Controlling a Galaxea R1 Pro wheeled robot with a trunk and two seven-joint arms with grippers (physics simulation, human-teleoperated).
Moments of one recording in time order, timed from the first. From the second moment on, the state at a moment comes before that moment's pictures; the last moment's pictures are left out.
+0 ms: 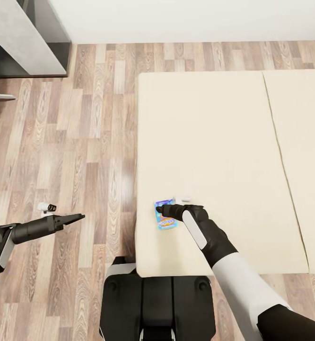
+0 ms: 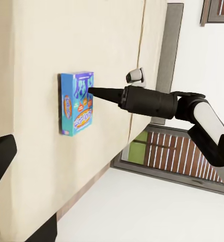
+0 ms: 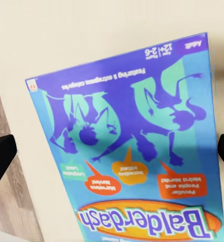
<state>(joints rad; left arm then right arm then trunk) -0.71 0.40 0.29 -0.93 0.15 0.79 -1.57 -0.87 0.14 0.30 -0.94 -0.48 0.67 -0.15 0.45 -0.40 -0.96</state>
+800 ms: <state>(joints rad) -0.71 0.40 0.29 -0.93 0.15 0.79 -1.57 -0.87 0.14 0.30 -0.93 -0.48 0.67 -0.15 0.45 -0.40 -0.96</state>
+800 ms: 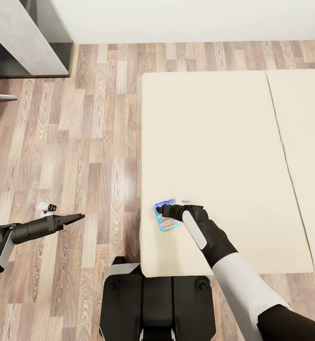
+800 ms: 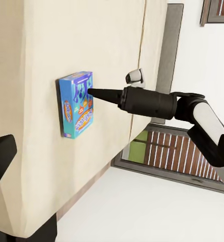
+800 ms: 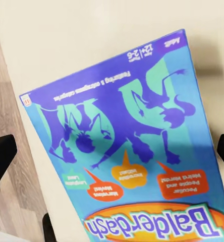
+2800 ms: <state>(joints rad) -0.71 0.40 0.28 -0.93 0.15 0.79 -1.57 -0.86 0.14 0.30 -0.90 -0.48 0.68 -0.15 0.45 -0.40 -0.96</state>
